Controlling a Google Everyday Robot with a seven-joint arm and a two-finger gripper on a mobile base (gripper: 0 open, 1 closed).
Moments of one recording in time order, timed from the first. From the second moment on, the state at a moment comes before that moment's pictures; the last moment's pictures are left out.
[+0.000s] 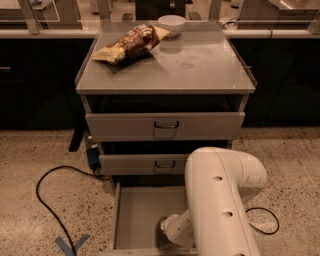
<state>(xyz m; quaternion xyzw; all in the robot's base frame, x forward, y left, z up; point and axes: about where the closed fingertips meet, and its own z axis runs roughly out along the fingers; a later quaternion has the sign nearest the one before) 0.539 -0.043 0.197 -0.28 0.91 0.02 0.29</state>
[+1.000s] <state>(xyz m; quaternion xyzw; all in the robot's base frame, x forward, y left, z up) 0.574 -0.044 0.282 -0.29 0.90 0.04 0.33</state>
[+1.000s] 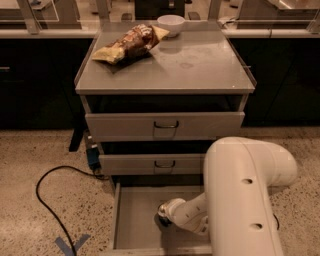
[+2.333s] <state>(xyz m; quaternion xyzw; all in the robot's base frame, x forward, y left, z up) 0.613 0.004 0.493 -0.27 0.91 0.12 0.31</state>
